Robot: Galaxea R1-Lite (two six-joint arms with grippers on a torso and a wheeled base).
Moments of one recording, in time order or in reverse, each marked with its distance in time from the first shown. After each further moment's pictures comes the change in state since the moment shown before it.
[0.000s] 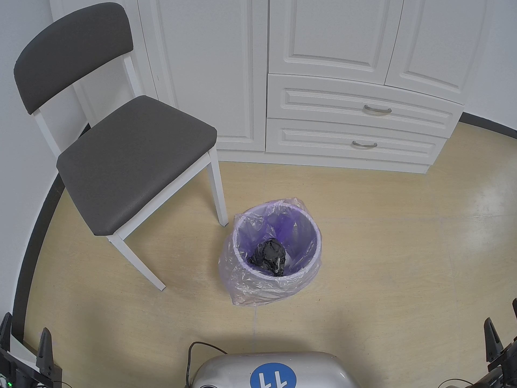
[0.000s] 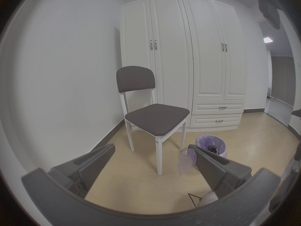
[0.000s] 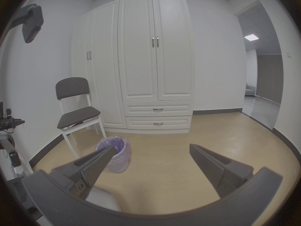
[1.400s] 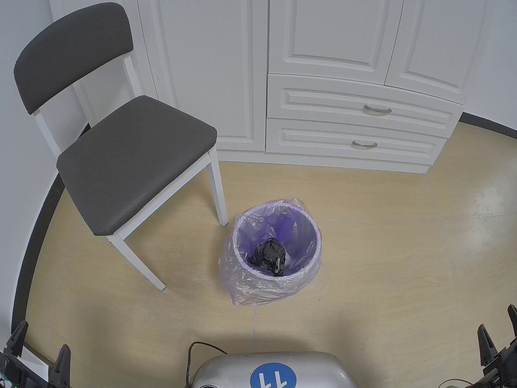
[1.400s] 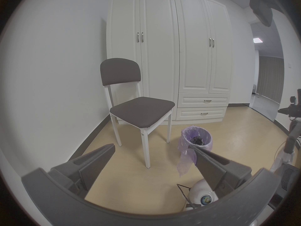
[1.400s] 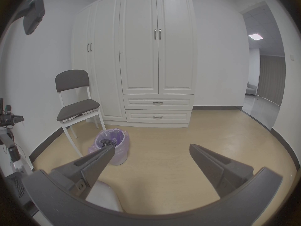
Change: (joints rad) left arm 0.000 0.002 0.000 0.073 -0.157 0.012; right arm -0.003 0.002 0.000 0.069 -0.001 -0.023
